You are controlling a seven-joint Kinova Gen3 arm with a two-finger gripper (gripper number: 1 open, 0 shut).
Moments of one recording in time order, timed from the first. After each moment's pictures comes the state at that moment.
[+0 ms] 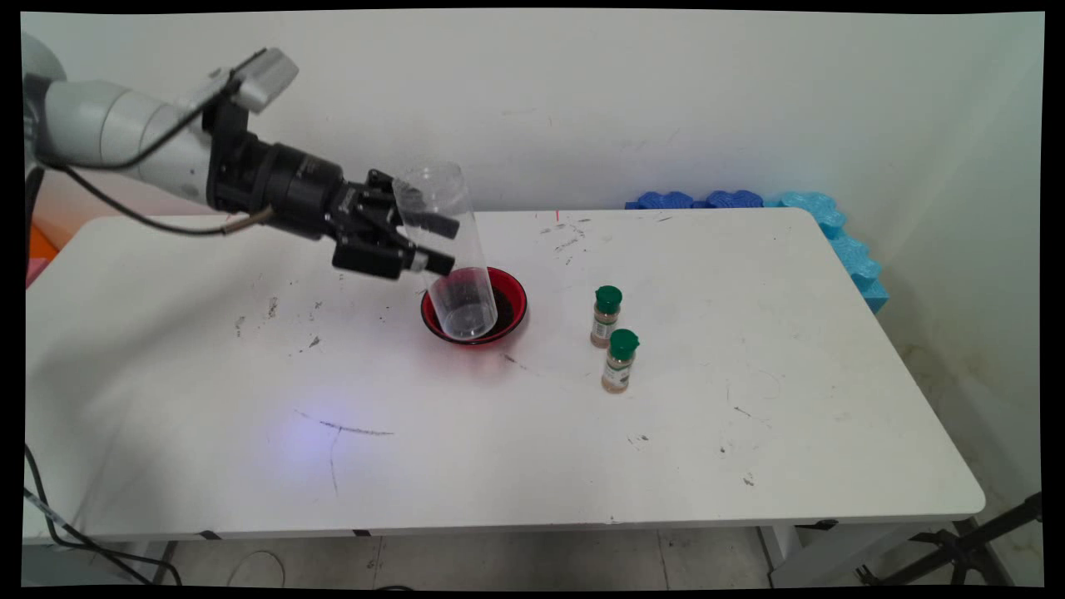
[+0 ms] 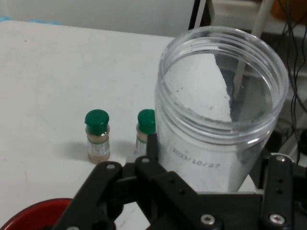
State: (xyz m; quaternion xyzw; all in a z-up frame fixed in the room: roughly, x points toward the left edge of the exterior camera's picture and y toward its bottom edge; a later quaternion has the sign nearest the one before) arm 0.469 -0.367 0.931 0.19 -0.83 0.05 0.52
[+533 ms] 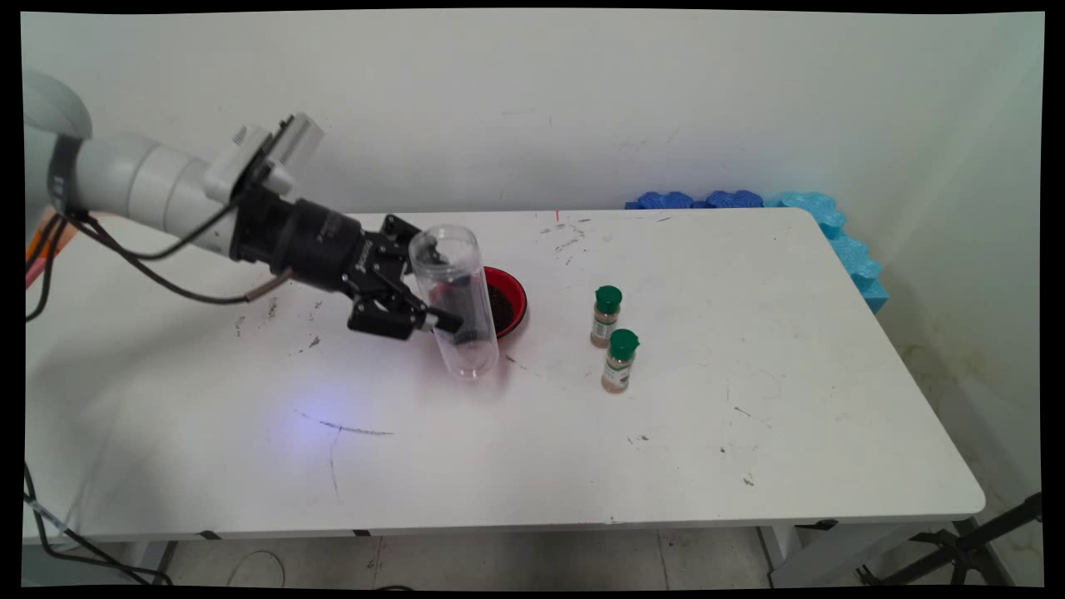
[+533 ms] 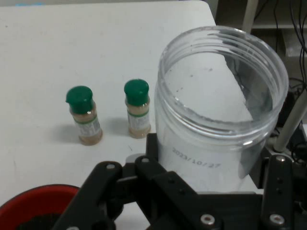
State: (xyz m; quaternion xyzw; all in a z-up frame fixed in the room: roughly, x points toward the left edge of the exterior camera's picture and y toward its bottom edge) arm 0.447 -0.348 0.897 0.13 -0.86 0.07 0.49
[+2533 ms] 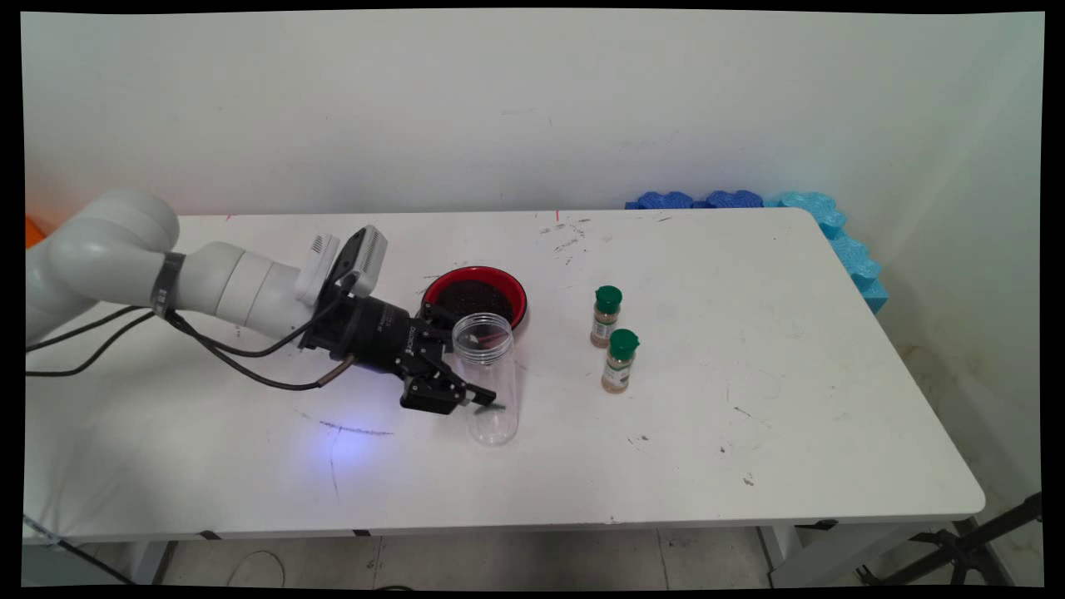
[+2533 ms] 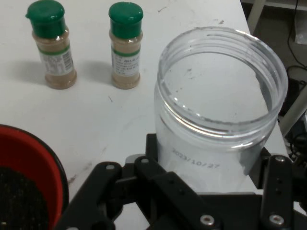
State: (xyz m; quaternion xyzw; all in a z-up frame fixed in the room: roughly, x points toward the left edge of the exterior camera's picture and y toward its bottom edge) arm 0.412 -0.339 0.797 0.19 -0.86 0.05 0.46
